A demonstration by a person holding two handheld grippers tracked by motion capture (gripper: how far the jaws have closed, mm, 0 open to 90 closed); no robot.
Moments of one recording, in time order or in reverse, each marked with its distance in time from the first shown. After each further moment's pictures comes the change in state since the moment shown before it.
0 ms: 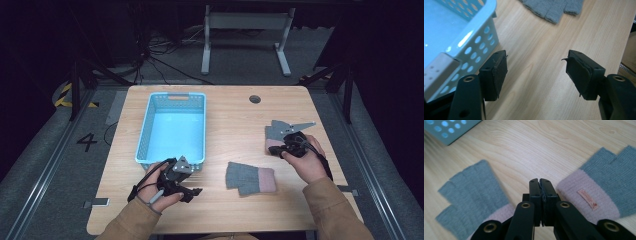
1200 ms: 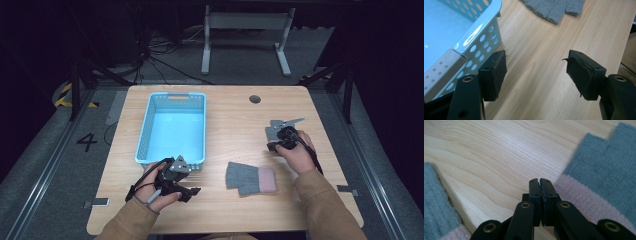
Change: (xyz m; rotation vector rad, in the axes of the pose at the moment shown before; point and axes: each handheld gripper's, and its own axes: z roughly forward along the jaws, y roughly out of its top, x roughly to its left) left arm 0.001 -0.003 -0.001 -0.006 -0.005 0.000; right arm -0.034 -0.002 0.046 0.081 -0.067 0.074
